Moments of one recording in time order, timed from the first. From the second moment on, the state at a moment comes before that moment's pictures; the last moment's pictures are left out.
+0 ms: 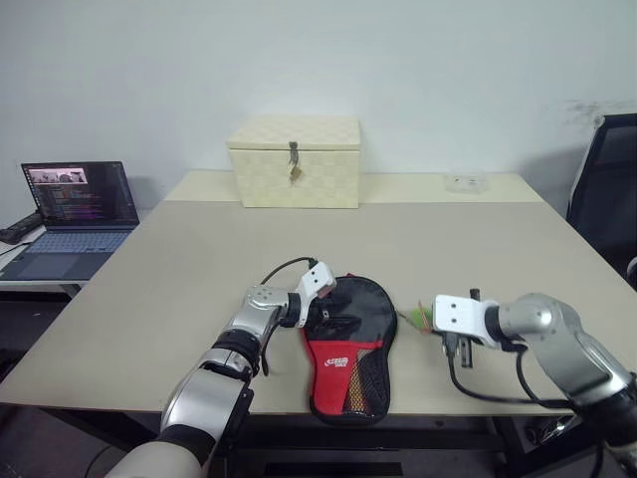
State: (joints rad) left arm -0.99 0.26 -0.15 1.17 0.00 -0.18 -1.15; right arm -0.44 -0.83 0.29 -0.26 -0.20 0.46 1.10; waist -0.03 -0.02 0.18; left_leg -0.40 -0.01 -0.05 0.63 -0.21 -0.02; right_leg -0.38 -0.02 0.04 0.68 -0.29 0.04
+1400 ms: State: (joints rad) left arm -1.03 0.17 -0.15 1.22 0.06 -0.18 -1.08; right arm -0.22 -0.95 0.39 -0.96 0.31 1.01 1.07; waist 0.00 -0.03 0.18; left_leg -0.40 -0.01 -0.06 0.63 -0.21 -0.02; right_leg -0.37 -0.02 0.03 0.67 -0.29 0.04
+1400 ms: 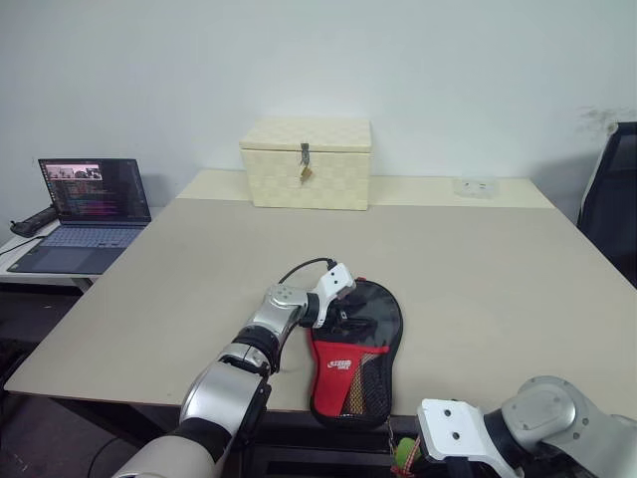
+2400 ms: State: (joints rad) left arm -0.77 0.41 0.00 0.75 -0.11 -0.01 -1.22; right arm -0.44 -0.67 0.05 -0.28 0.39 0.72 0.79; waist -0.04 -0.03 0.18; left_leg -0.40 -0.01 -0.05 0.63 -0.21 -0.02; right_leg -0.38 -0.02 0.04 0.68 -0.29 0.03
